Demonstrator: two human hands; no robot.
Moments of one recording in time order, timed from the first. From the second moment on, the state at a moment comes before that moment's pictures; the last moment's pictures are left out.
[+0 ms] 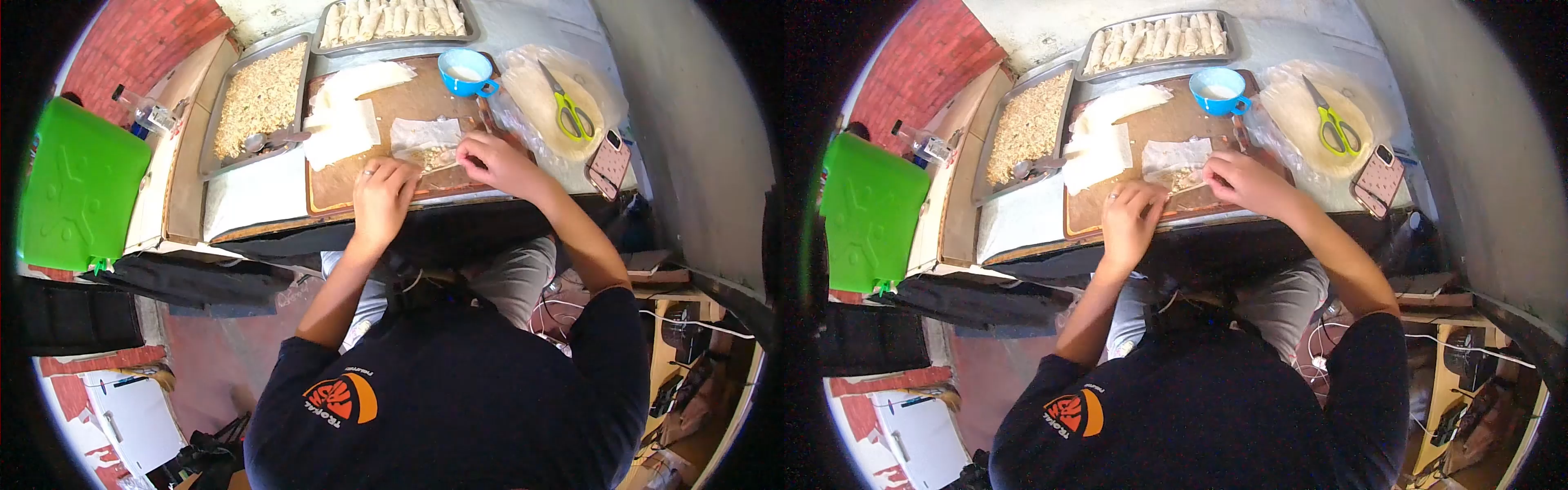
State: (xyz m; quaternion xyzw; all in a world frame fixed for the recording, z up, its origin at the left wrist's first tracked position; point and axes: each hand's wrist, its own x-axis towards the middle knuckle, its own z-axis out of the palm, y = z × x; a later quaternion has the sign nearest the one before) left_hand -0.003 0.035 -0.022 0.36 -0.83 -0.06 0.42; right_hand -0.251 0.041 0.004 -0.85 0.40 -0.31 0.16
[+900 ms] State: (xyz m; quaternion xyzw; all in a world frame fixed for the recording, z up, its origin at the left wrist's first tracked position) left_hand 0.015 0.034 -0.017 0.28 -0.89 -0.13 0.33; right_hand -0.213 0.064 -0.016 -0.82 0.40 -0.36 0.21
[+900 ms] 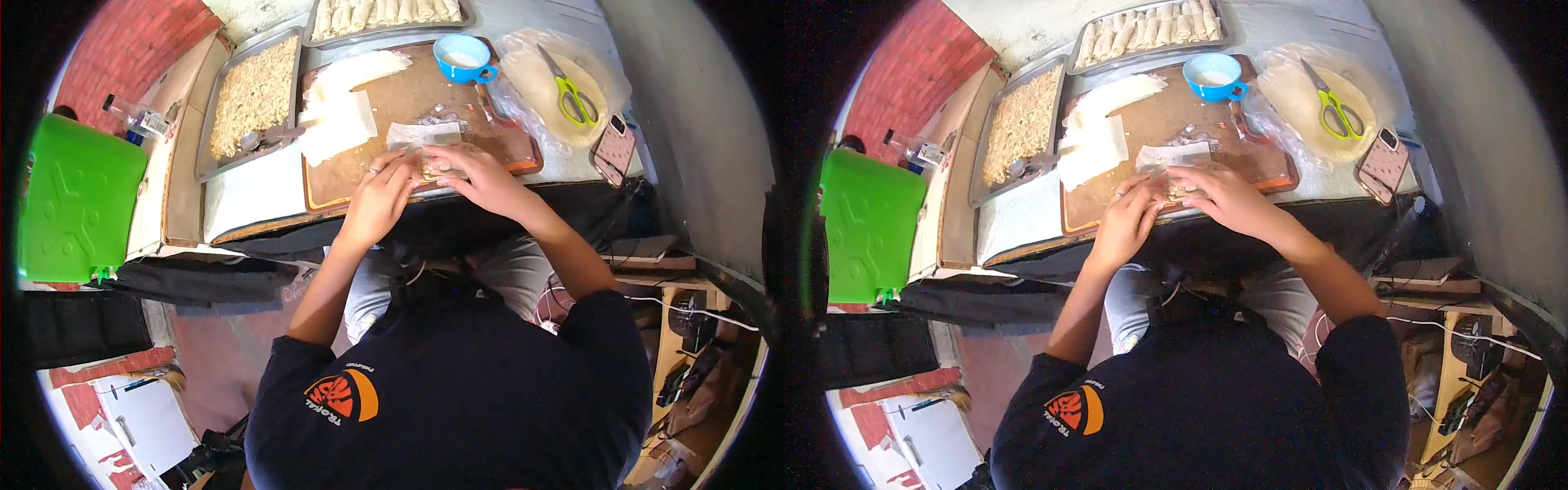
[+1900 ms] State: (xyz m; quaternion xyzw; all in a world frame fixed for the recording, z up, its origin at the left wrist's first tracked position) left_hand 0.016 0.031 -0.014 0.24 -0.89 -0.20 0.32; right_hand -0.215 0.074 -0.013 -0.75 0.47 -0.42 0.21
